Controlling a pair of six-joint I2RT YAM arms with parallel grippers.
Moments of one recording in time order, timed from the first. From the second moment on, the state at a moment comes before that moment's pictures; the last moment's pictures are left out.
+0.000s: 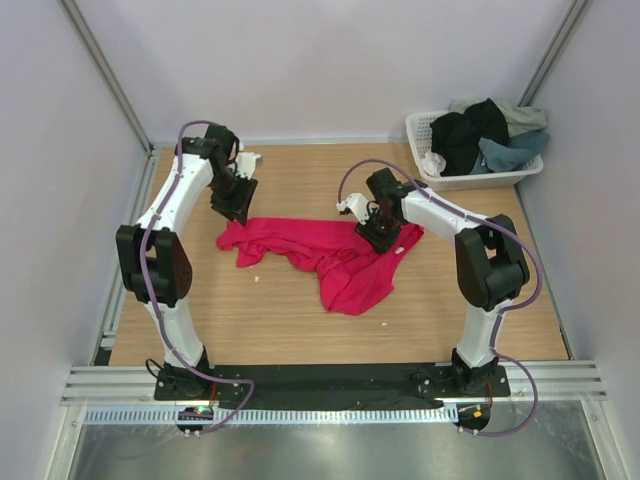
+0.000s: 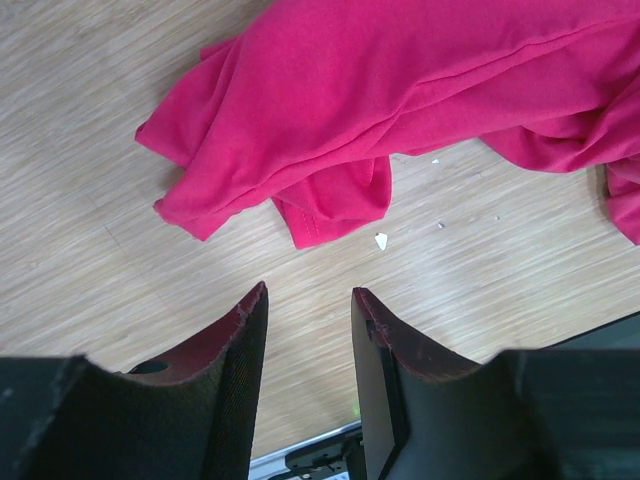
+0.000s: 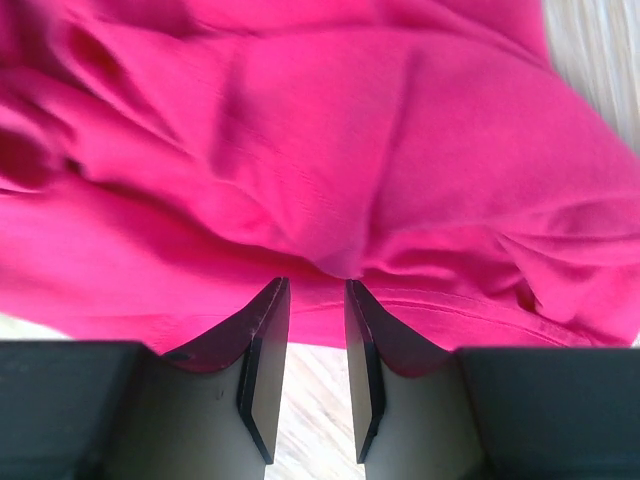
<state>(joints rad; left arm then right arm) -0.17 1.90 1.79 -1.22 0.20 0.23 0.45 1.88 1.38 -0.79 -0.17 -0.59</state>
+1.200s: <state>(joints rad) -0.17 1.91 1.79 -1.21 0.14 0.24 0.40 1.83 1.43 -0.71 -0.20 -0.62</state>
